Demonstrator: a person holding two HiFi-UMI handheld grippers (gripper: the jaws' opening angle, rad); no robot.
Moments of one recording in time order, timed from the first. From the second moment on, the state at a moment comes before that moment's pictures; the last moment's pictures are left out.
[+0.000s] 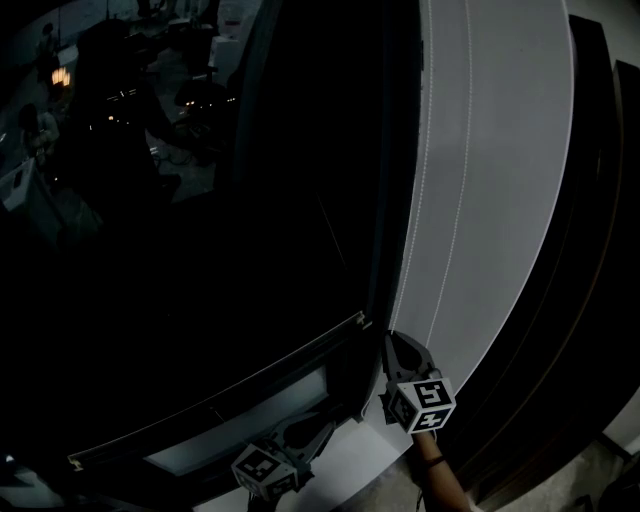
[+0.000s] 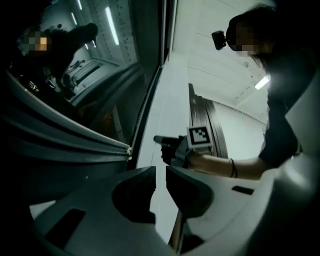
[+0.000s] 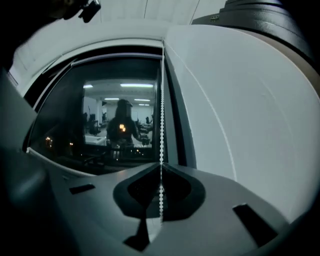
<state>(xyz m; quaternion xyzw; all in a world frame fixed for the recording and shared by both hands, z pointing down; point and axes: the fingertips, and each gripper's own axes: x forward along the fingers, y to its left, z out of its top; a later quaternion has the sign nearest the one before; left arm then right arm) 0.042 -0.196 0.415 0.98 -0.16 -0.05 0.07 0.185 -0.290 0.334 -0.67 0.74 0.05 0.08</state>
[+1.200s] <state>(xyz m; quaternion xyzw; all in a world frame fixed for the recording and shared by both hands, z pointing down) 0.140 -0.211 0.368 0.99 -0.08 -0.11 0.04 0.103 -0.173 0.600 -0.60 0.76 -0.22 -0.05</state>
